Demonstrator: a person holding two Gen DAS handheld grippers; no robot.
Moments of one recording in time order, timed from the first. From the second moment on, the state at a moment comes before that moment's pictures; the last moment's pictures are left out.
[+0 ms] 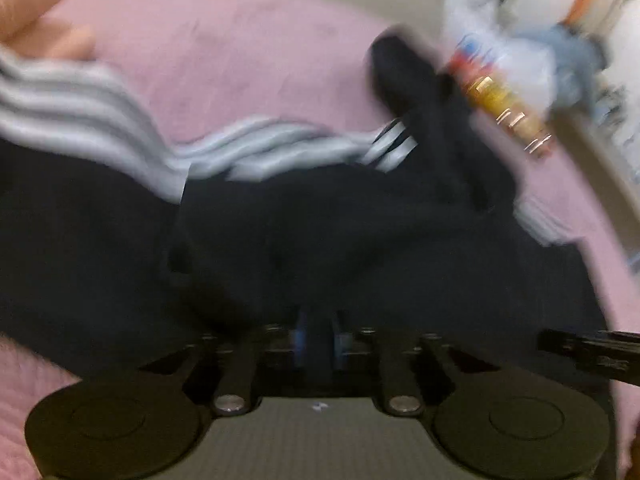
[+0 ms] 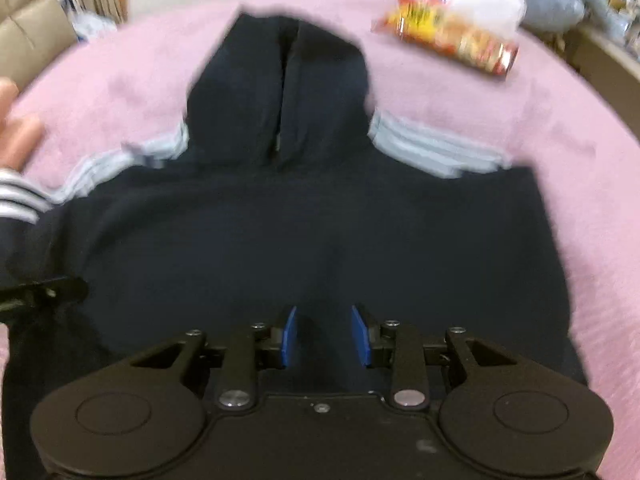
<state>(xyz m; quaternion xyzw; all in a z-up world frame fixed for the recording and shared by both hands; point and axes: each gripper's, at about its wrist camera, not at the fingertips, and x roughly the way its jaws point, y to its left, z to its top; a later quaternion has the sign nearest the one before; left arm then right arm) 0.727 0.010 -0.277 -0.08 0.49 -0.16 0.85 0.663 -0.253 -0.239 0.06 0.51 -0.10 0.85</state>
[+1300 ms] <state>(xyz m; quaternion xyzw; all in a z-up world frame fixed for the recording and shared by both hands) 0.712 0.280 -0.097 -0.20 0.22 0.08 0.95 0.595 -0.164 -0.227 0.02 0.52 -0.01 0.85</state>
